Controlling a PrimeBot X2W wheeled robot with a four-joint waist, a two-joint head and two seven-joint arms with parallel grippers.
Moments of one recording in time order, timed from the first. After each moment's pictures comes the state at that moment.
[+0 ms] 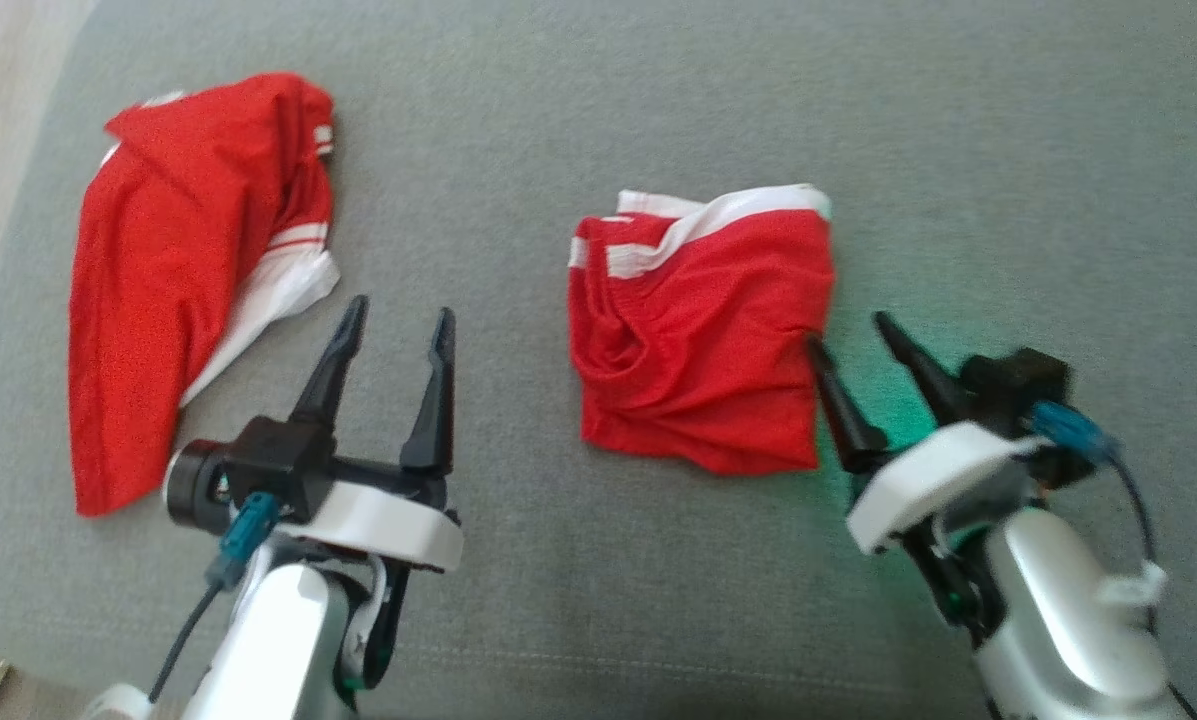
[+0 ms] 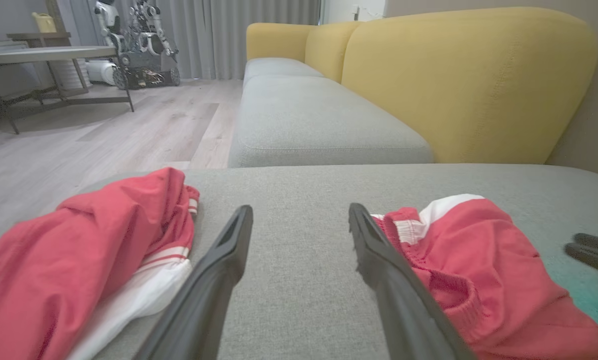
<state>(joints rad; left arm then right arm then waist) -0.18 0.12 -0.34 0.10 -0.19 0.10 -0.25 -0.24 -0.14 0.26 0.27 0.29 0.13 0.03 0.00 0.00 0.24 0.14</state>
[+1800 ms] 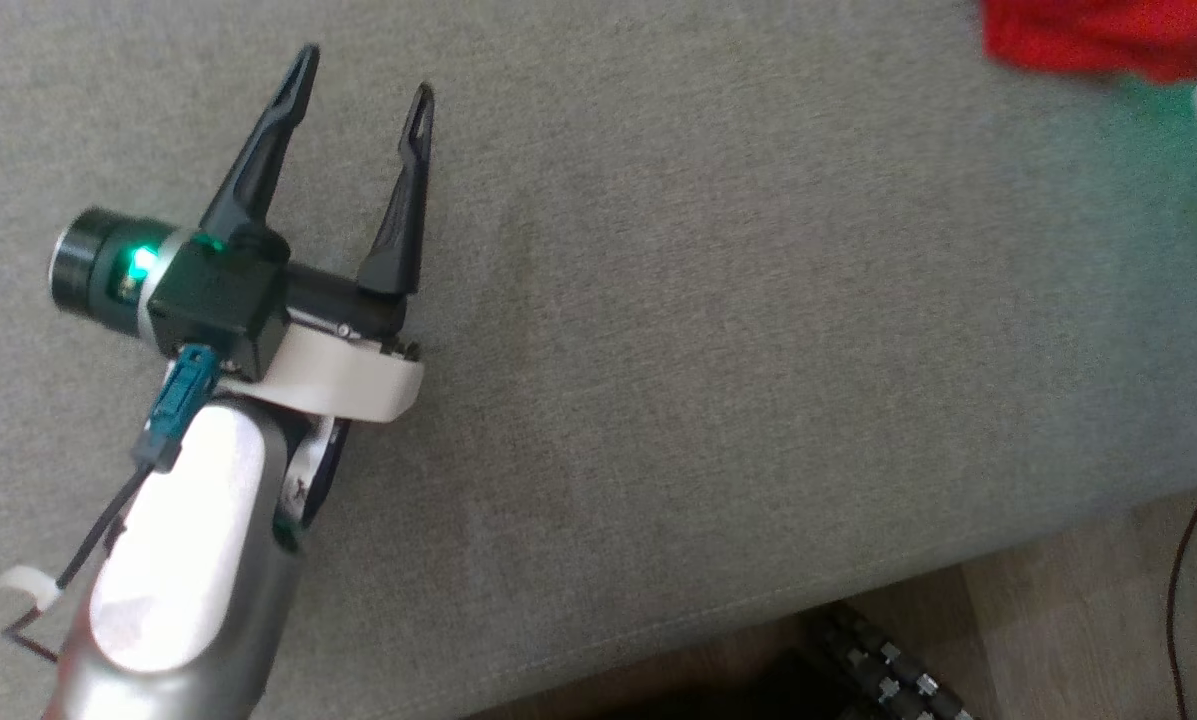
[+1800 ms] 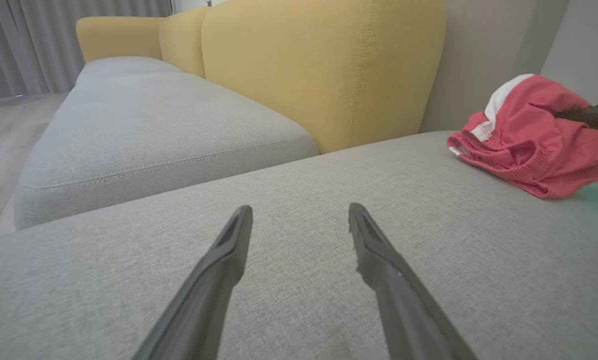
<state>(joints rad) -0.43 0.19 -0.32 -0.03 -0.07 0.03 -0.18 -0.97 -0.44 0.20 0.77 0.35 0.13 0.01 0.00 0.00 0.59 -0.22</state>
